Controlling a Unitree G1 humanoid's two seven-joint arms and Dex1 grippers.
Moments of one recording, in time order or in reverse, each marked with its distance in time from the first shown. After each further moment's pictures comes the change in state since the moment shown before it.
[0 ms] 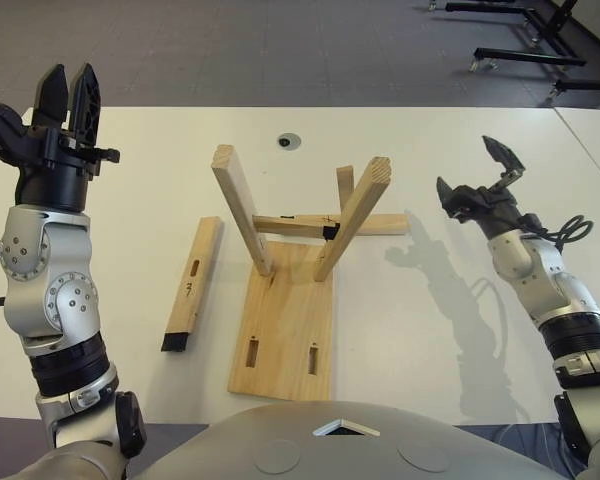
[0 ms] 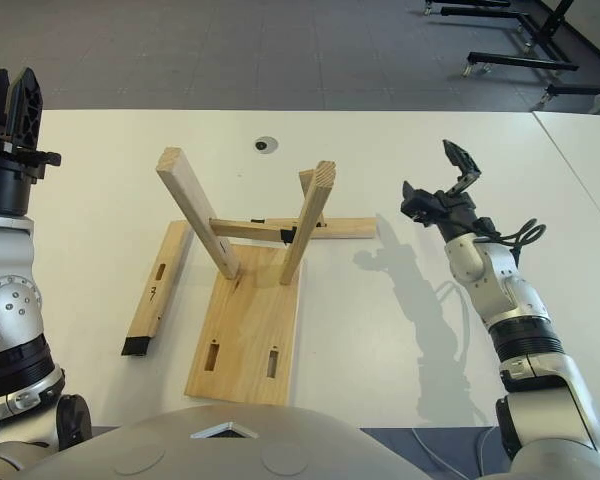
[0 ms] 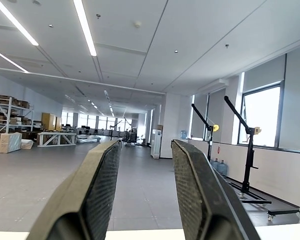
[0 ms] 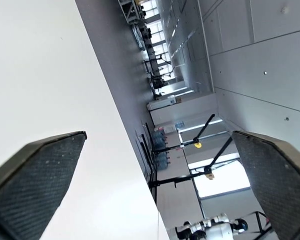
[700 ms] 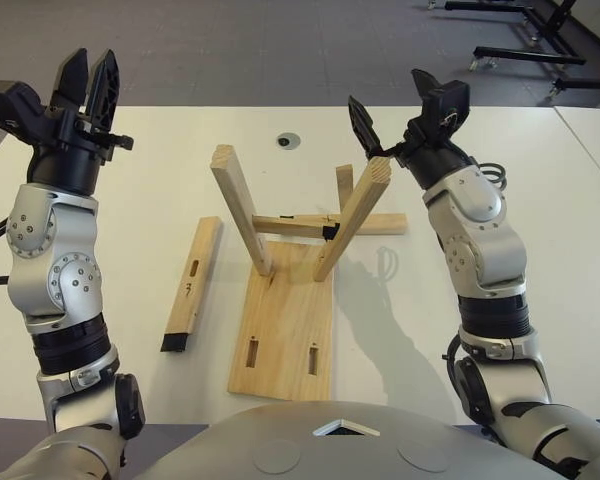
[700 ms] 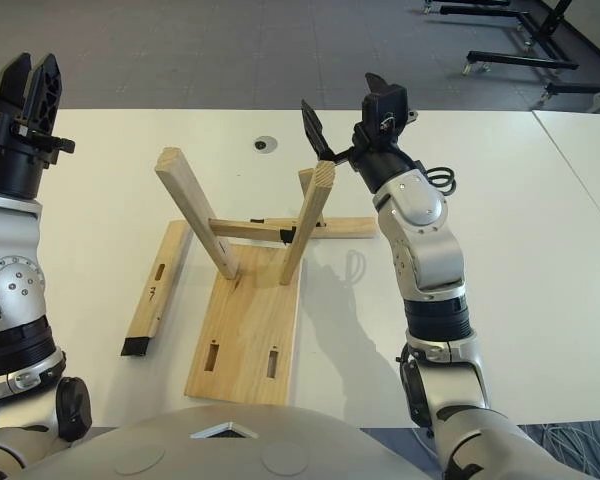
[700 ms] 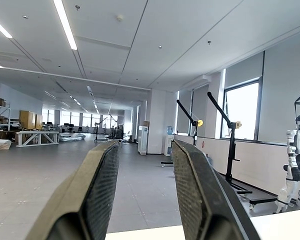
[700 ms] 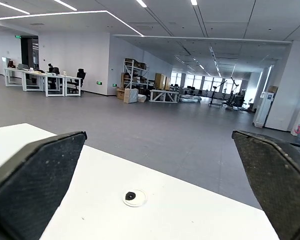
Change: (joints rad) left arm -0.075 0.010 -0.038 0.066 -0.001 0.025 -0.046; right arm -0.160 0.458 -0.114 -0.617 0.793 0.622 0.367
